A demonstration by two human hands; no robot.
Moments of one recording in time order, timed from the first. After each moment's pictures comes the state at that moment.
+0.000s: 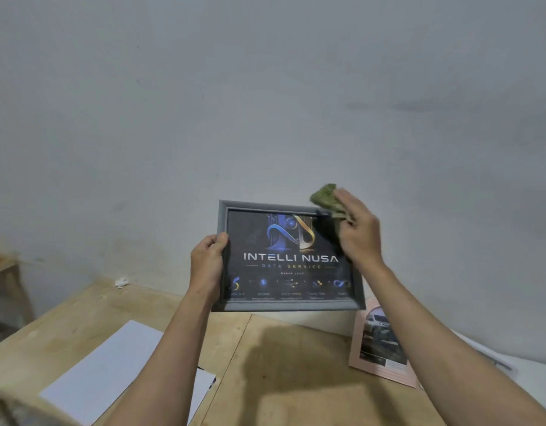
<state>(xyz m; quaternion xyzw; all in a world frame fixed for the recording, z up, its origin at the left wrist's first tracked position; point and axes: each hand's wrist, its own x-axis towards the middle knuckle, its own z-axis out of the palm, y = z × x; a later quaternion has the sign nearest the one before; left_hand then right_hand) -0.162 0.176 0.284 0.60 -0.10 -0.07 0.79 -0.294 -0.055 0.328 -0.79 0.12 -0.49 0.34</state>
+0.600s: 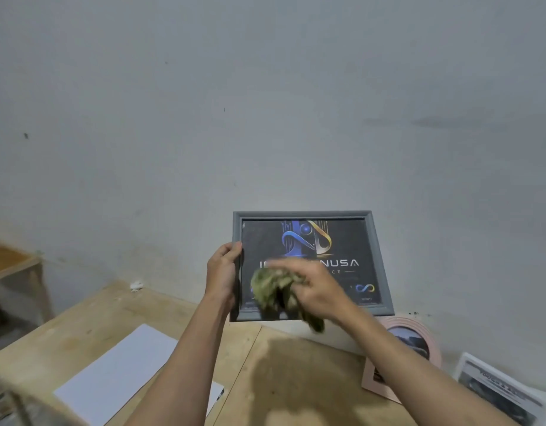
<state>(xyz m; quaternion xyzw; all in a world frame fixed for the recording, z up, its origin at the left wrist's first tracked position) -0.157 0.173 0.285 0.53 -0.09 -0.09 0.84 -0.282 0.034 0.298 -0.89 -0.11 -0.27 0.35</state>
